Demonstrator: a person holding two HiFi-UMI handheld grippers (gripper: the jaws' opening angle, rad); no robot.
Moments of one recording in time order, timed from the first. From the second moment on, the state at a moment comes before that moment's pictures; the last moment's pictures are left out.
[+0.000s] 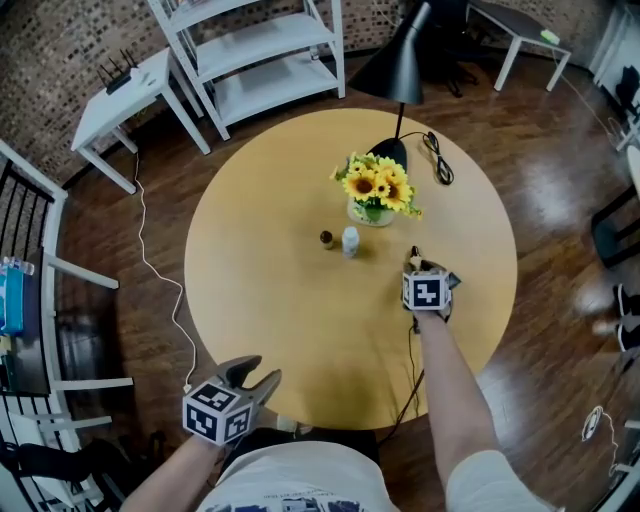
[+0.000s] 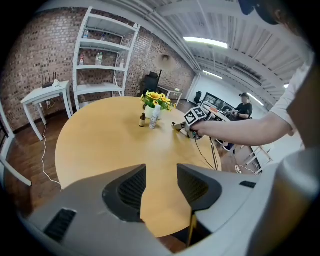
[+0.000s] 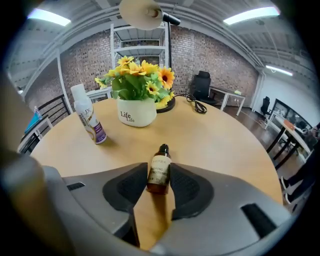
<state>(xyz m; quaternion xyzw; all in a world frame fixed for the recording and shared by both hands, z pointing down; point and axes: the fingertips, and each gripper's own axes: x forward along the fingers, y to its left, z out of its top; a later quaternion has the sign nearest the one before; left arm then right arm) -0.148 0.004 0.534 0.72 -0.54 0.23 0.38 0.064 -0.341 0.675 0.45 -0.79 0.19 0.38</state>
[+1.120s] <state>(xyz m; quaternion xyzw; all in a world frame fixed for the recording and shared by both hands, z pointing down) -0.102 -0.013 0.435 0.82 -0.31 -0.03 0.48 -0.077 0.021 0.434 0.35 -0.91 0.11 0.17</state>
